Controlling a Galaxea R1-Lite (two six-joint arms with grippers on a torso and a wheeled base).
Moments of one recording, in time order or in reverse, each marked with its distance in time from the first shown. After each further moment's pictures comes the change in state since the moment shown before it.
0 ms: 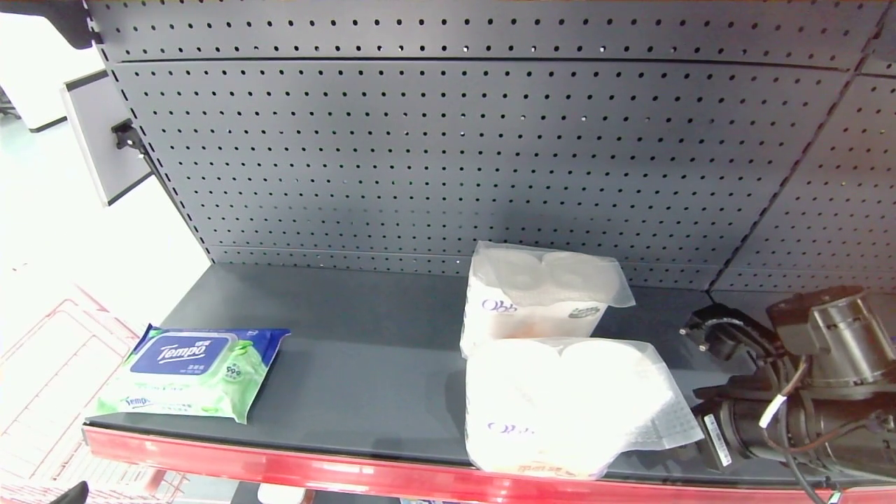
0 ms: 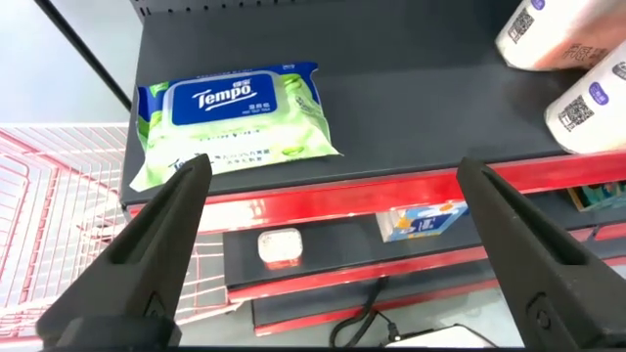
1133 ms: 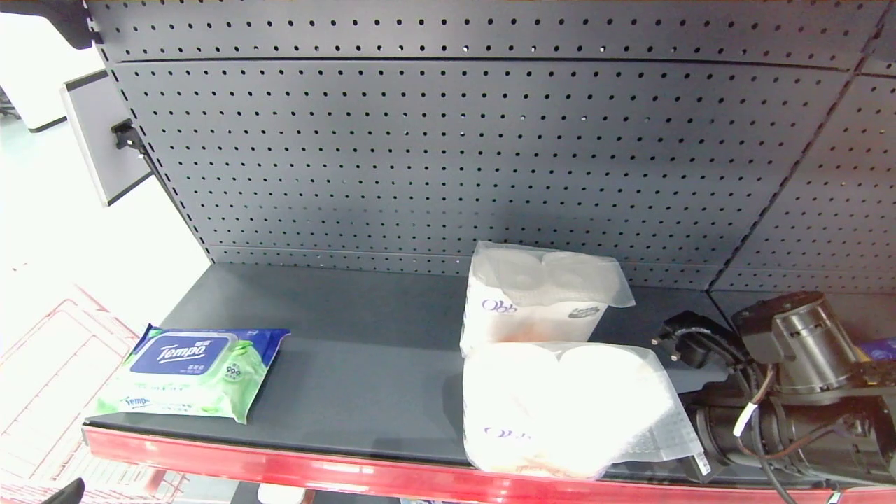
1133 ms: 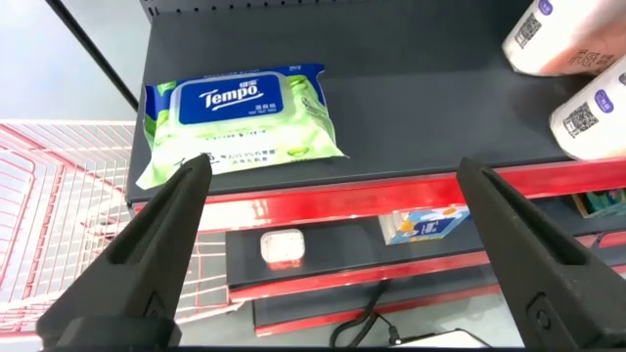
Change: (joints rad) left arm 0.018 -0.005 0.000 -0.001 0.000 -0.003; right arm 0.073 0.048 -0.014 0.001 -0.008 0.006
